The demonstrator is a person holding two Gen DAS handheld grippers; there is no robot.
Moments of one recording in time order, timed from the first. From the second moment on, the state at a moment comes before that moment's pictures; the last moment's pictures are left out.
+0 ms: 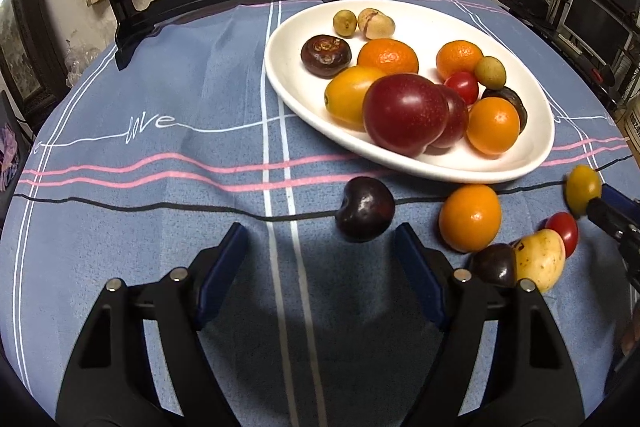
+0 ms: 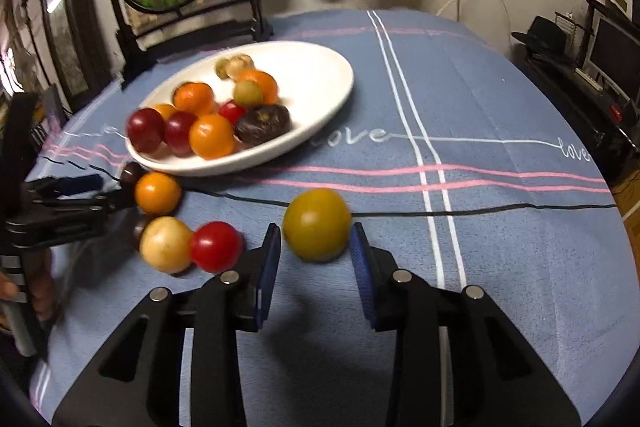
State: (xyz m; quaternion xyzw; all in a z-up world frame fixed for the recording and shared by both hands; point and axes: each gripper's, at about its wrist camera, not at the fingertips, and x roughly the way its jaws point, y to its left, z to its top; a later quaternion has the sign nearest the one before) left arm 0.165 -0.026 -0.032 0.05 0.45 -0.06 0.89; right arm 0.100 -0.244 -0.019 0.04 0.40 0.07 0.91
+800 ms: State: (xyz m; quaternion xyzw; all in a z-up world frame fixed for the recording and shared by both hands) left arm 0.159 -0.025 -0.020 0.01 0.45 -0.09 0.89; right arm 0.136 -0.223 -0.032 -0.03 0.44 0.02 0.90
